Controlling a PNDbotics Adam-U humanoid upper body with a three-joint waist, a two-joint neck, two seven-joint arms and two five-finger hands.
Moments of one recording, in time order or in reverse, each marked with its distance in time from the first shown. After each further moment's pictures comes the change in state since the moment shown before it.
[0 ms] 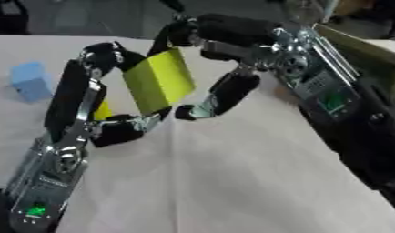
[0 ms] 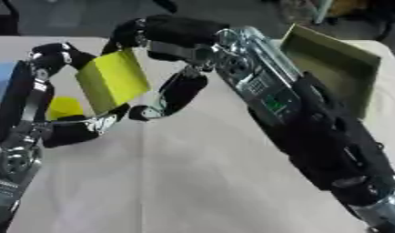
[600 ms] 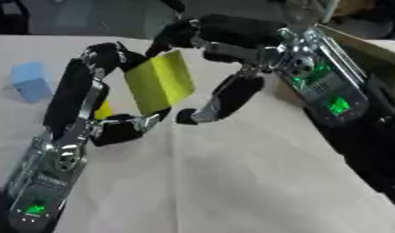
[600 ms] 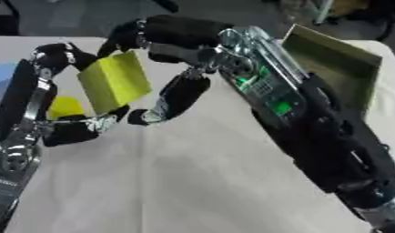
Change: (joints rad) left arm -0.005 0.003 0.001 0.000 -0.035 0.028 -0.041; right arm 0.012 -0.013 0.000 -0.030 0.001 0.004 0.024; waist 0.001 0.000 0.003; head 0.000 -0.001
